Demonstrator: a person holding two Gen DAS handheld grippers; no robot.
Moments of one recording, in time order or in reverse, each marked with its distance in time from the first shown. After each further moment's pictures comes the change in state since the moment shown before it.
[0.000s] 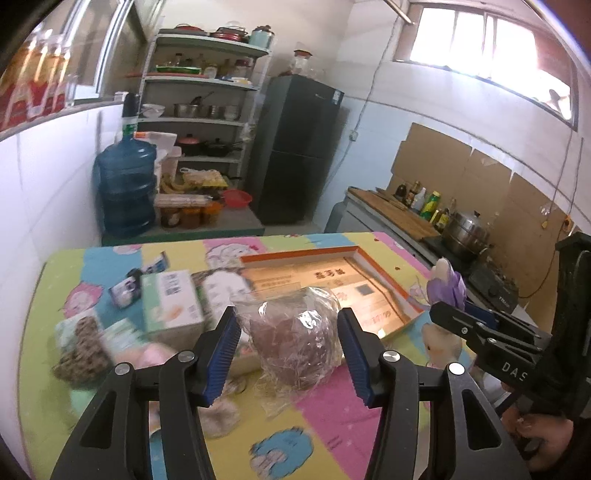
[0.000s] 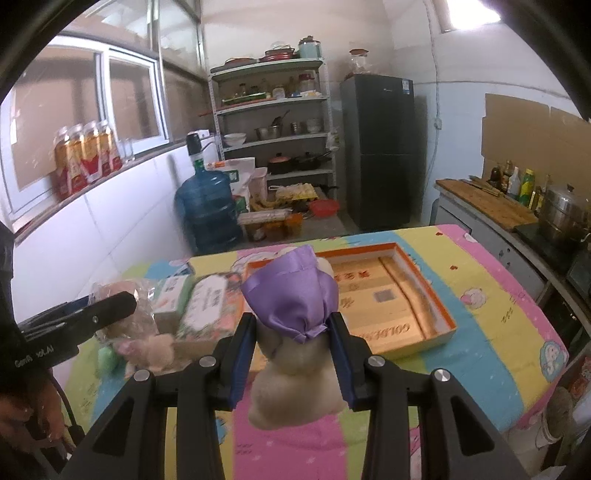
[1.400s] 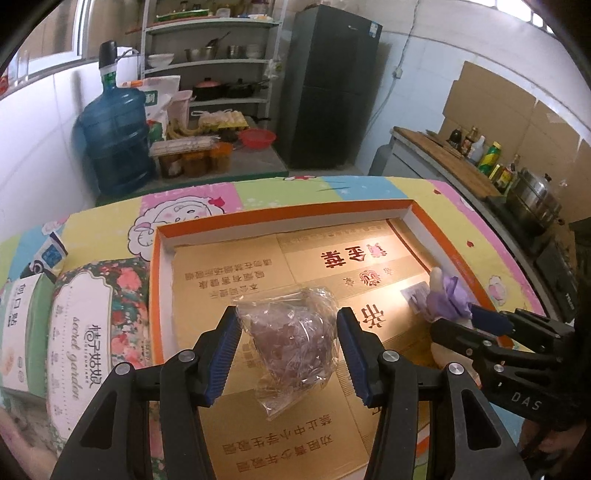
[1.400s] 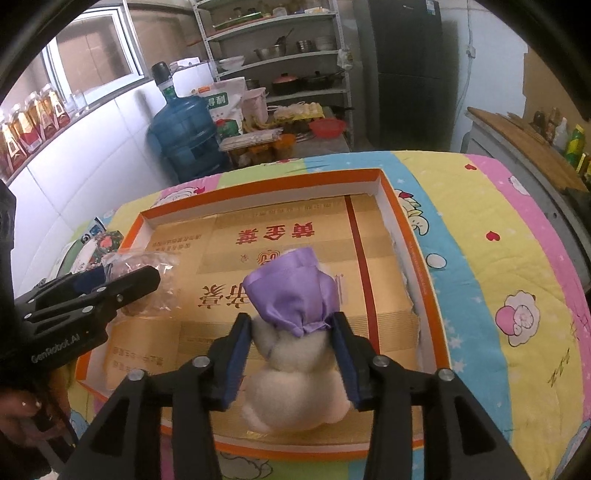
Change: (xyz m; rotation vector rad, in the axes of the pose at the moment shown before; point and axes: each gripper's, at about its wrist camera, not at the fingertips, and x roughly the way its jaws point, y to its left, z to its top) left arm 0.246 -0.061 0.011 -0.015 0.235 0.199; right arm 0.196 -0.149 0.010 -0.022 0.329 0.116
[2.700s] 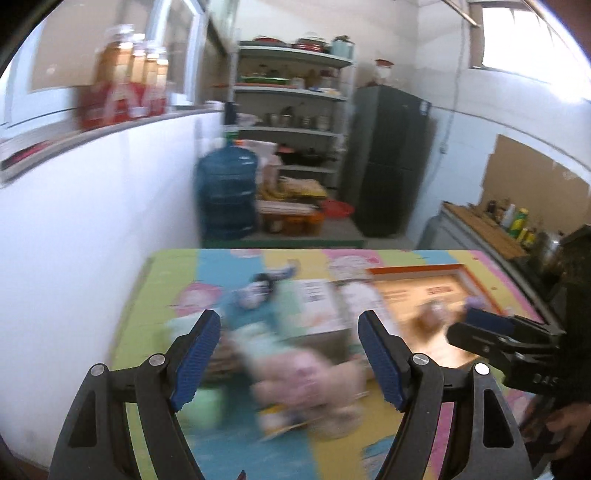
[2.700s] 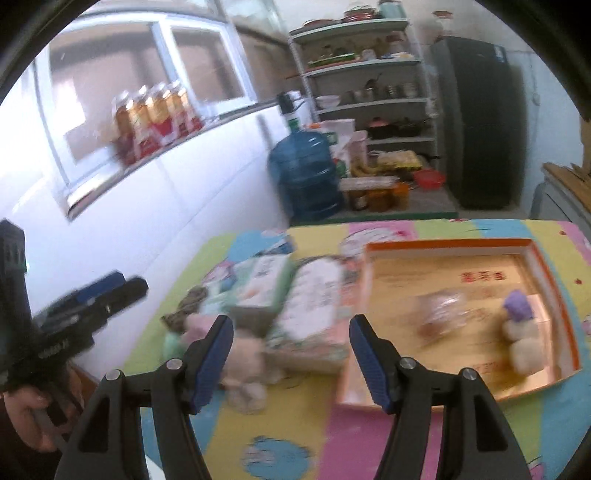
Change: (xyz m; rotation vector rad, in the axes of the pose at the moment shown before) left arm -0.246 0.197 -0.077 -0.104 -0.272 0.194; right arm -0.083 0.236 -0.027 -0.138 -0.160 0.261
